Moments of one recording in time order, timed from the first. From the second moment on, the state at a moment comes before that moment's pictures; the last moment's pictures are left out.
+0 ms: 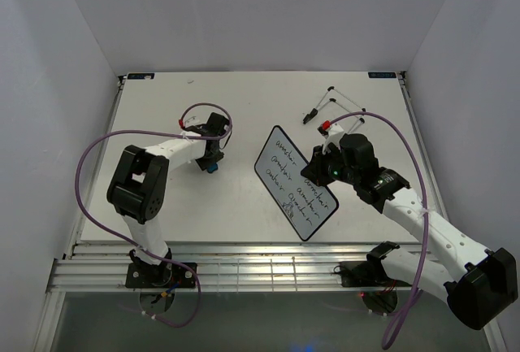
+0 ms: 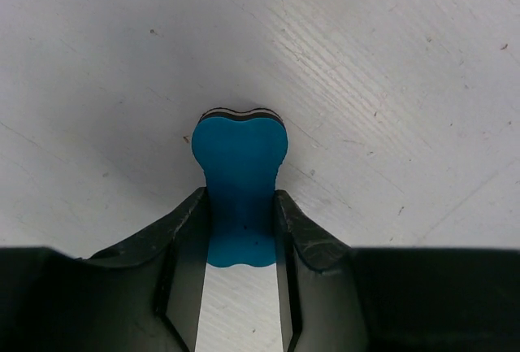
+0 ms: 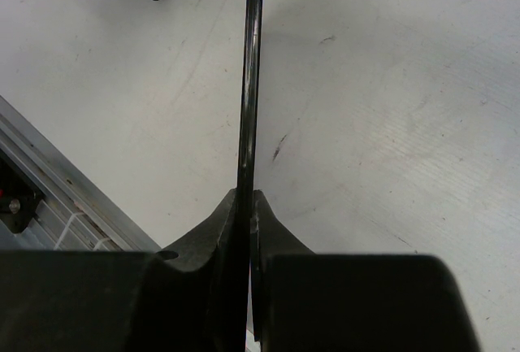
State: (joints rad) left arm -0.43 1.82 1.16 -0.57 -0.46 -0.99; right arm 0.59 0.99 0.76 -0.31 -0.24 0.26
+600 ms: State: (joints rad) left arm -0.54 1.23 0.70 0.12 -0.02 -0.67; right arm 0.59 0.99 0.75 -0.31 -0.25 0.27
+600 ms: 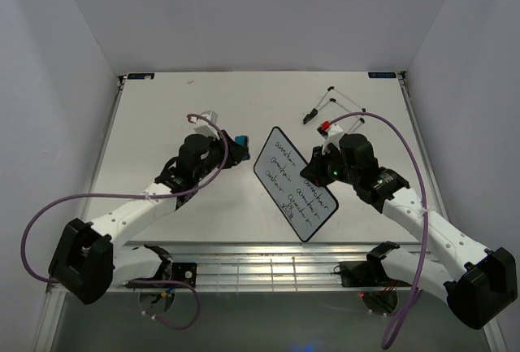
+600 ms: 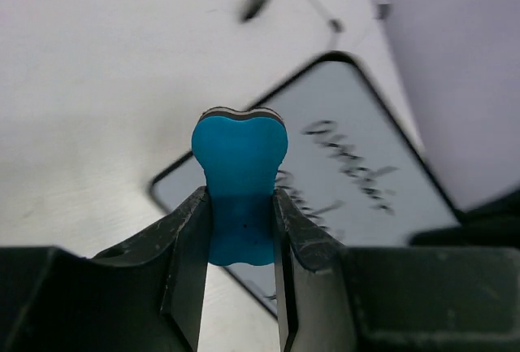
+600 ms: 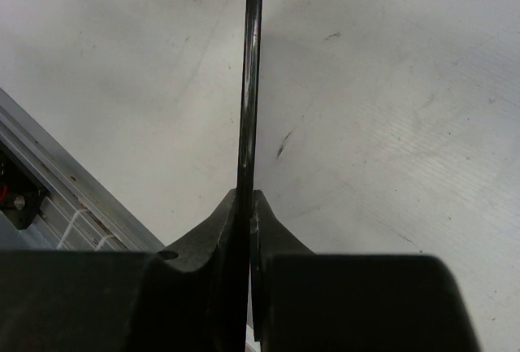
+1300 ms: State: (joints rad) left arm -0.82 1.40 0.62 0.64 -0.20 -0.62; right arm 0.59 0.98 0.74 -0.29 -0.34 0.30
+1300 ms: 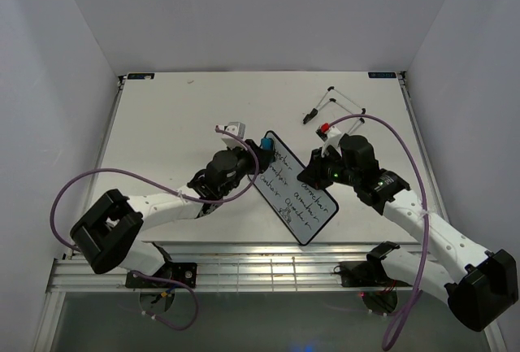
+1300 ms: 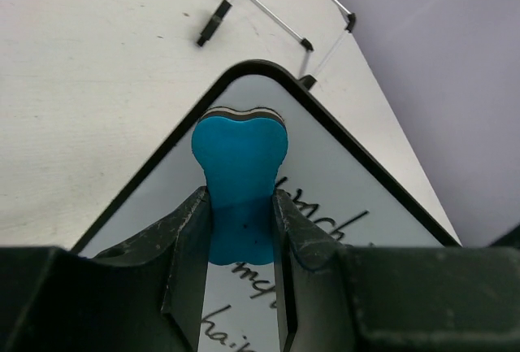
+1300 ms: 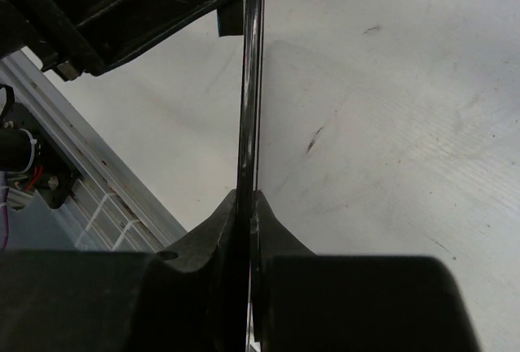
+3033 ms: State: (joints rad) left arm -0.81 1.59 0.67 0.75 -0.33 -0.61; right arm 0.55 0.99 0.73 -0.28 -0.34 0.31
